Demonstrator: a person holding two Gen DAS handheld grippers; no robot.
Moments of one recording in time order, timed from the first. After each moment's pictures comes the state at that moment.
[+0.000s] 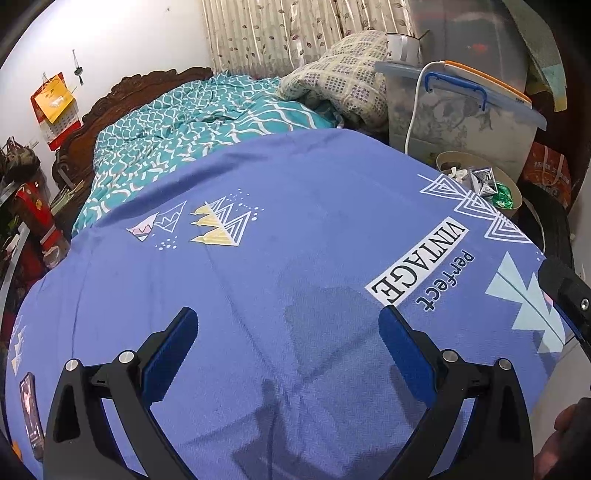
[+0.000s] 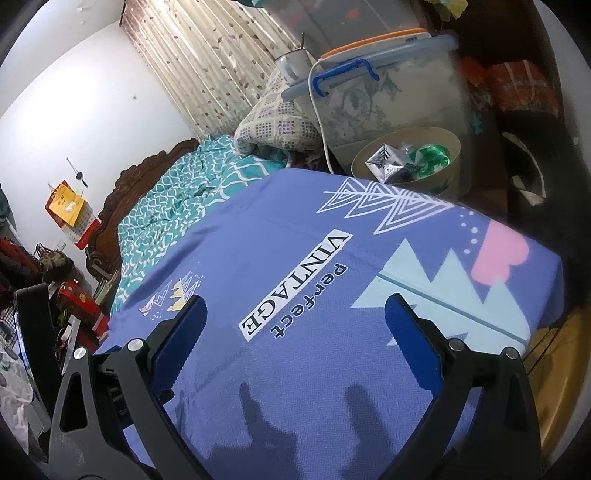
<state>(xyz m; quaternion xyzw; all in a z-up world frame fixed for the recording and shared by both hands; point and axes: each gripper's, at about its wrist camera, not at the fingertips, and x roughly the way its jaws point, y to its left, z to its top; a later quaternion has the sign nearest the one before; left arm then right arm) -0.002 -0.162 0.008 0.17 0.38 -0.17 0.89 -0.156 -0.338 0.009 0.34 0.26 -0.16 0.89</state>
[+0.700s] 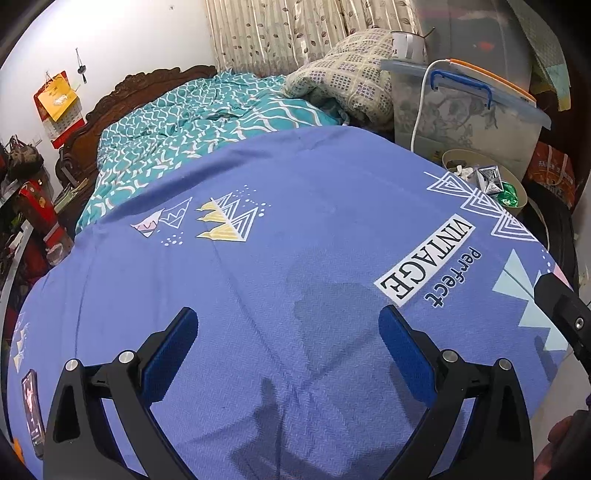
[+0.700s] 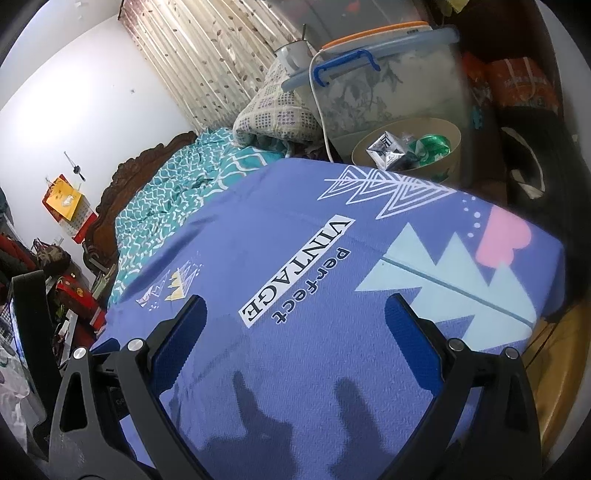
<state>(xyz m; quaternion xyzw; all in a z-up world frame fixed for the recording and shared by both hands) 0.000 -0.157 0.005 0.17 0.38 -0.16 0.89 -0.156 -0.330 0.001 0.34 0.27 -0.16 0.89</state>
